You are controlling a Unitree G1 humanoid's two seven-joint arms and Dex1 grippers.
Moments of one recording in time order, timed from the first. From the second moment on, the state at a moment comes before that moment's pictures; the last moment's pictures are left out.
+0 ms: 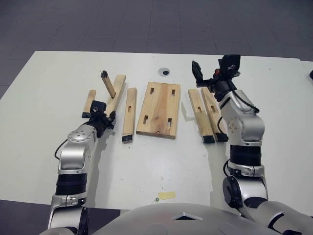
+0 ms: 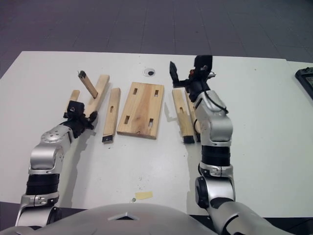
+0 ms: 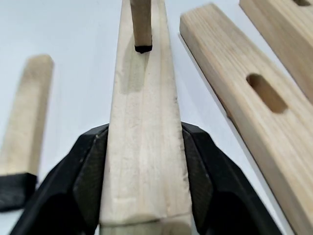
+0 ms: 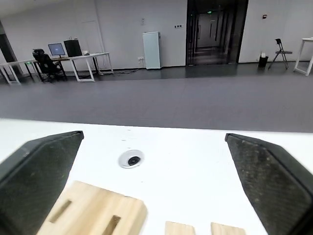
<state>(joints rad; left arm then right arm) -0.11 0.34 0.11 -0.15 -0.12 0.57 -0.27 -0.50 -0.10 -0.24 -0.07 0.43 0.65 0.17</state>
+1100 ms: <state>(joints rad) -0.17 0.35 -0.04 -0.37 -0.14 0.24 -0.45 -0.96 0.02 -0.42 0.39 1.06 0.84 0.16</state>
